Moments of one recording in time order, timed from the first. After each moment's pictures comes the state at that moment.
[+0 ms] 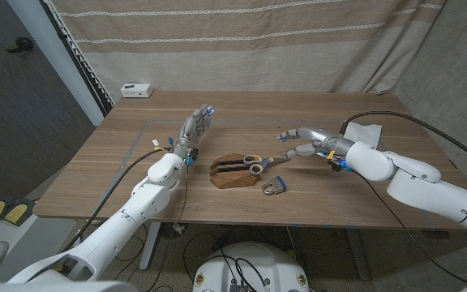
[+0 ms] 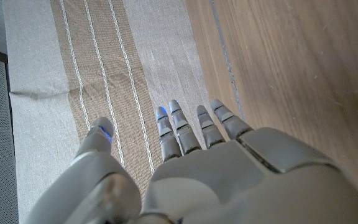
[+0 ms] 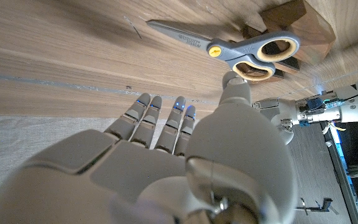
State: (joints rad) left arm 0.90 0.47 0.42 -1.43 -0.62 -0.23 0.08; left_hand 0.26 -0.12 0.50 -0.14 0.24 0.43 -0.13 0.22 0.19 0.46 -0.17 0.22 0.20 0.23 -0.04 0.19 0.17 0.22 -0.04 0.20 0.18; right arm -1.00 -1.08 -0.48 -2.08 -0.20 -0.16 0.10; right_hand 0.95 0.13 -0.16 -0.13 0.62 0.34 -0.11 0.25 0.21 0.41 -0.14 0.31 0.23 0.30 -0.04 0.22 0.20 0.26 -0.04 0.21 0.18
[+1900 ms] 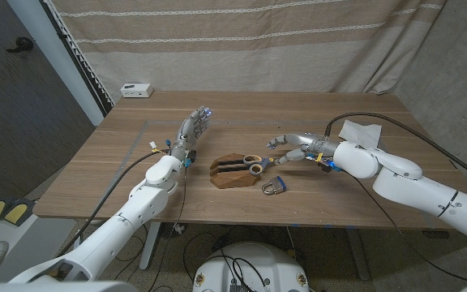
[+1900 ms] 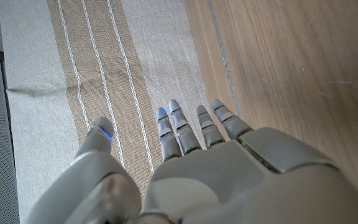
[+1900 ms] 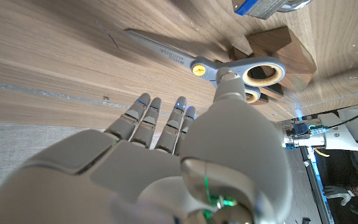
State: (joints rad) left arm 0.93 0.49 0.40 -1.46 -0.61 -0.23 0.11; left_hand 0.26 -0.12 0.50 -0.14 0.24 0.42 -0.13 0.21 0.19 0.46 -0.17 0.22 0.20 0.23 -0.04 0.19 0.17 0.22 -0.04 0.20 0.18; right arm -0.90 -1.00 -0.58 -2.01 -0.31 -0.11 0.21; right_hand 1.04 0.13 -0.15 -0.14 0.62 0.36 -0.14 0.24 0.21 0.41 -0.16 0.31 0.22 0.29 -0.04 0.21 0.20 0.26 -0.04 0.20 0.18
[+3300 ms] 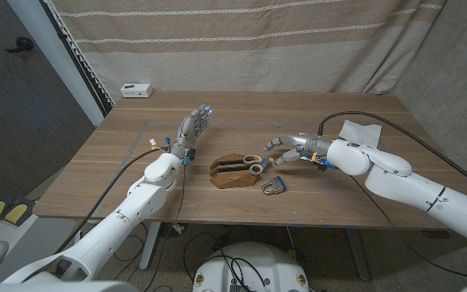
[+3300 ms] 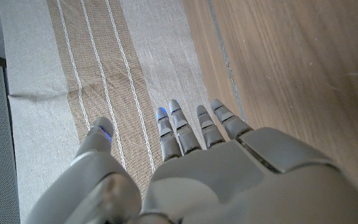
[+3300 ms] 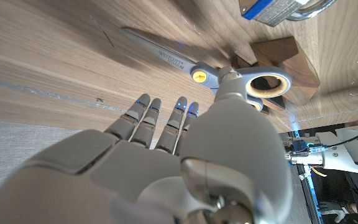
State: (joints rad) left arm 0.91 0.50 0.41 -1.46 -0.61 -0.22 0.09; left_hand 0.26 -0.12 0.50 -0.14 0.24 0.43 -0.13 0.21 0.19 0.46 -0.17 0.22 0.20 0.23 -0.04 0.19 0.17 0.22 -0.04 0.20 0.18; right arm -0.84 -0.96 -0.63 -1.97 -0.39 -0.10 0.27; right_hand 1.04 0.13 -0.17 -0.12 0.62 0.41 -0.13 0.26 0.21 0.41 -0.15 0.30 0.21 0.27 -0.04 0.21 0.20 0.26 -0.04 0.20 0.18
